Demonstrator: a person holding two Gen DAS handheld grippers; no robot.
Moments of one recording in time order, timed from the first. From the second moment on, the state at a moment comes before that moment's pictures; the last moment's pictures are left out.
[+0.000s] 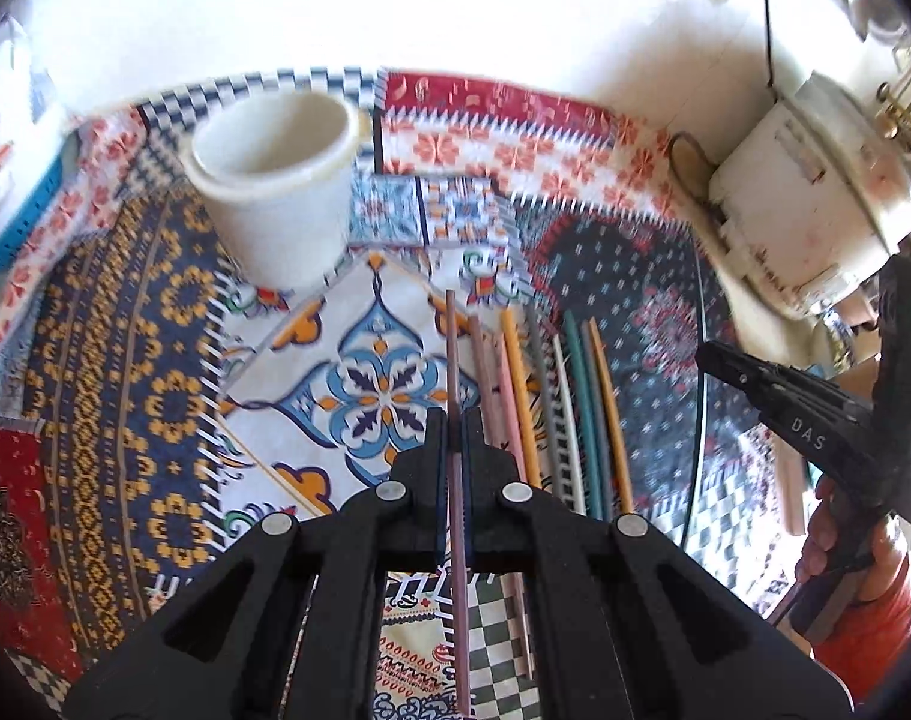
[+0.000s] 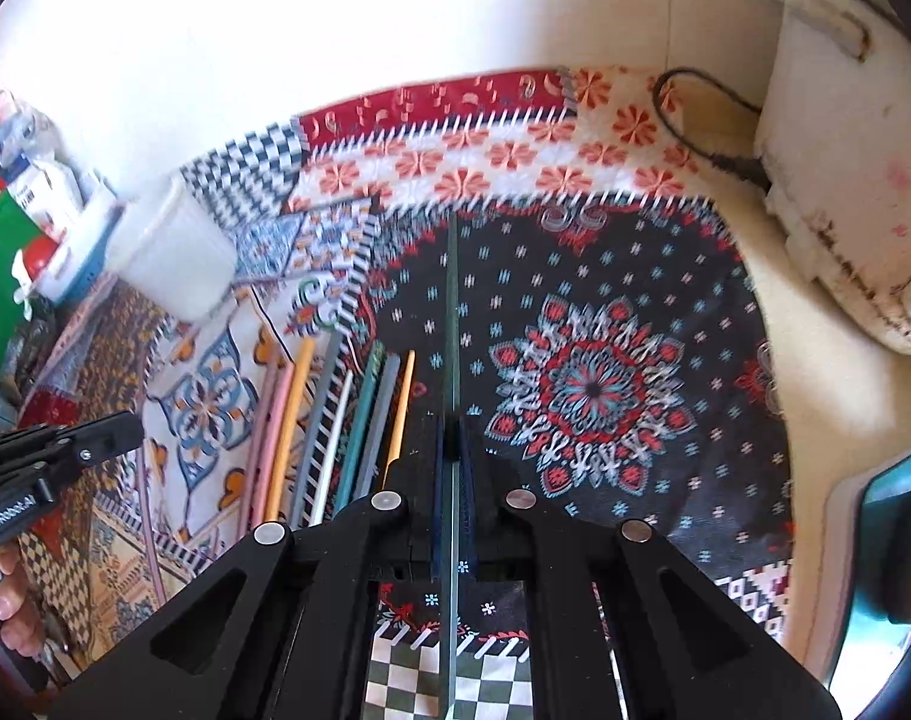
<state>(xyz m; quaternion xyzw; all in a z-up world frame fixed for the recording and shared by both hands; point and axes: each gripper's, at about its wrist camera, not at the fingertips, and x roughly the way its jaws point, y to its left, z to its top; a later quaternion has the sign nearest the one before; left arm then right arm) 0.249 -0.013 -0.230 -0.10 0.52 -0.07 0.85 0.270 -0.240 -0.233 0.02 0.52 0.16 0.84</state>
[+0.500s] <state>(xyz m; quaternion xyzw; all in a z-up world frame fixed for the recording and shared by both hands) 0.212 0.006 -0.152 -0.11 0.43 -0.08 0.89 0.251 -0.238 -0.160 0.03 0.44 0.16 0.88</state>
